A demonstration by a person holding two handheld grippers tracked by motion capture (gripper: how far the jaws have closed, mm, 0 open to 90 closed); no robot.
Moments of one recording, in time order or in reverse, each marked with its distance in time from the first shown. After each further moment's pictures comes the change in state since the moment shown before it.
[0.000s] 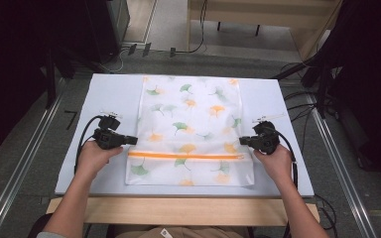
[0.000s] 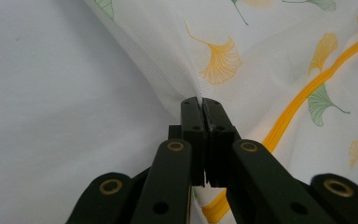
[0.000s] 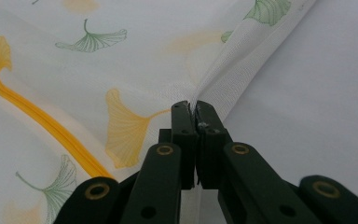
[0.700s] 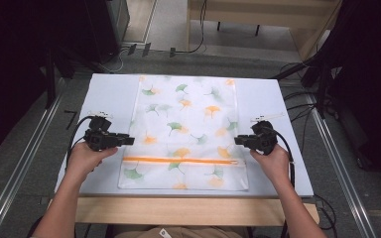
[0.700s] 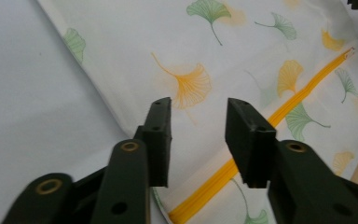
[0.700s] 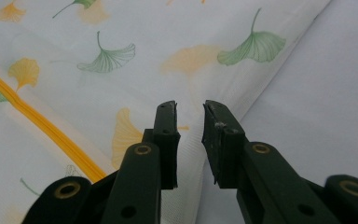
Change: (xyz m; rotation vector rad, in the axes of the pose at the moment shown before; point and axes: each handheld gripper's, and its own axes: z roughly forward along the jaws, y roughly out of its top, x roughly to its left) left arm -0.005 -0.007 -0.018 -0.066 -0.025 0.031; right arm 0.006 0.002 -0.005 -0.043 0.035 -0.014
